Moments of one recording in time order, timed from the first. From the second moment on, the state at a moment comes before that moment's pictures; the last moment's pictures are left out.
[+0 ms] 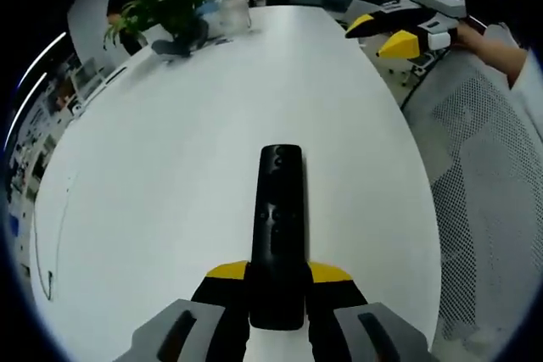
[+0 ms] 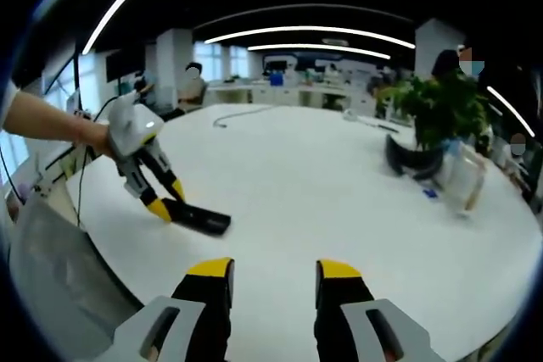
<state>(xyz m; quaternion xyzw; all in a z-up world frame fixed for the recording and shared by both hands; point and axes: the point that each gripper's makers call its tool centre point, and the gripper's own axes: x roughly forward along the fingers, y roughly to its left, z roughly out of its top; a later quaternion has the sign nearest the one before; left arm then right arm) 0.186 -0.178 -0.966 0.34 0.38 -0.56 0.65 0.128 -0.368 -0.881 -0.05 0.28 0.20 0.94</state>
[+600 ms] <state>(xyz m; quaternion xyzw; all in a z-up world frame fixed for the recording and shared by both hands) 0.151 -0.170 -0.966 0.36 0.39 -0.57 0.63 0.125 -0.366 -0.886 -0.06 0.29 0.20 0.93</state>
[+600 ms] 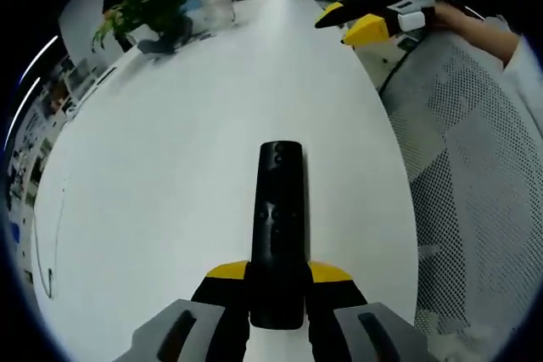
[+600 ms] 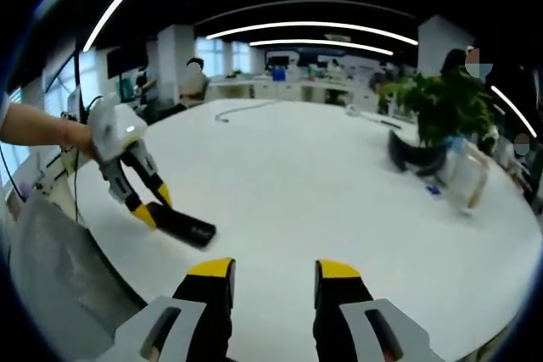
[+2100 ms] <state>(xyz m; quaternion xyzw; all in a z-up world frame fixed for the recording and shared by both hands) 0.105 -0.166 -0.966 0.41 0.41 -0.56 0.60 0.122 -0.364 -0.894 -0.06 0.31 0.21 0.92</state>
